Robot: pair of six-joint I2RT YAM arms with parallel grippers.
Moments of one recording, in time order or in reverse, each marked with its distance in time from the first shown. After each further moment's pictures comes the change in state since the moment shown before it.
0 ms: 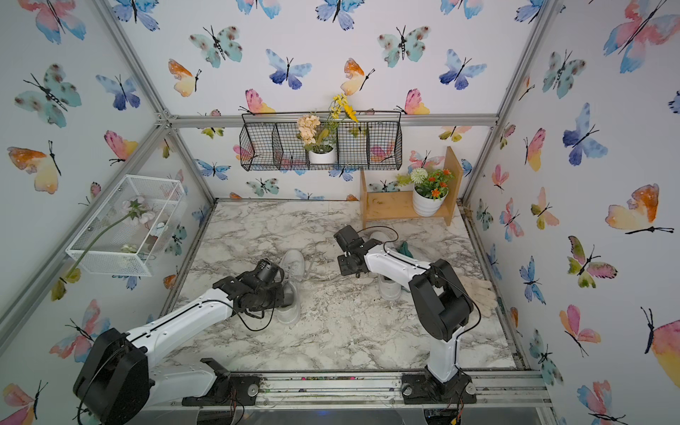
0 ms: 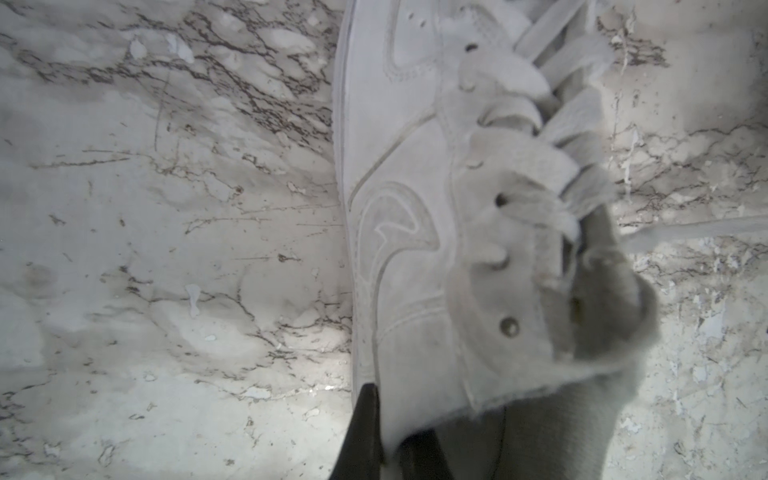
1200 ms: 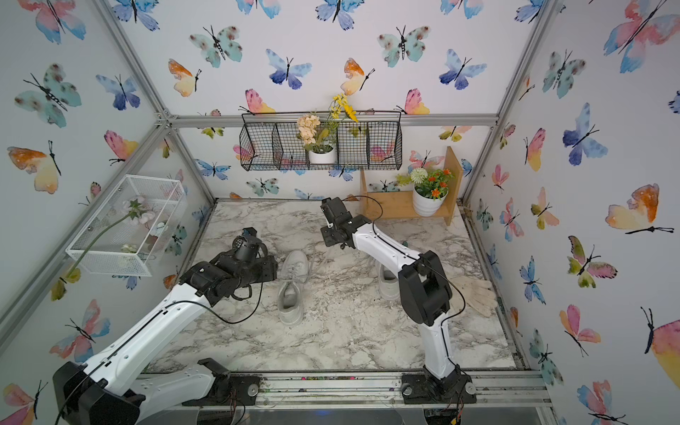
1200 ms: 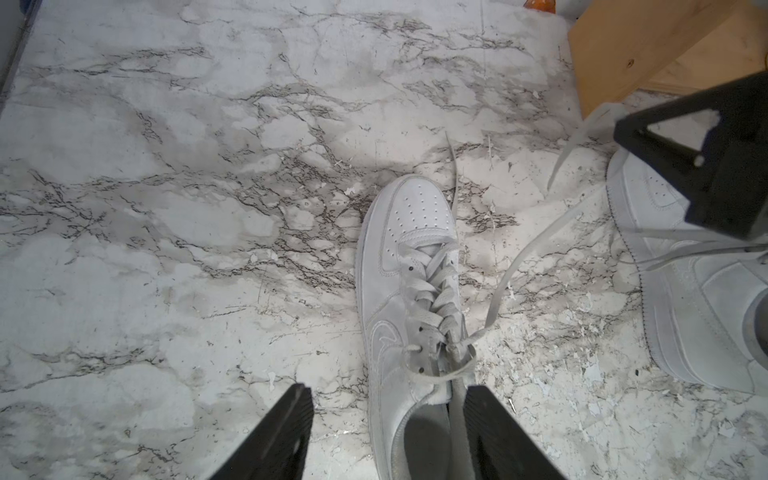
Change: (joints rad) left arm 0.083 -0.119 0.285 -0.147 -0.107 0.211; right arm -0.004 0.310 0.572 -0.016 0.013 -0.192
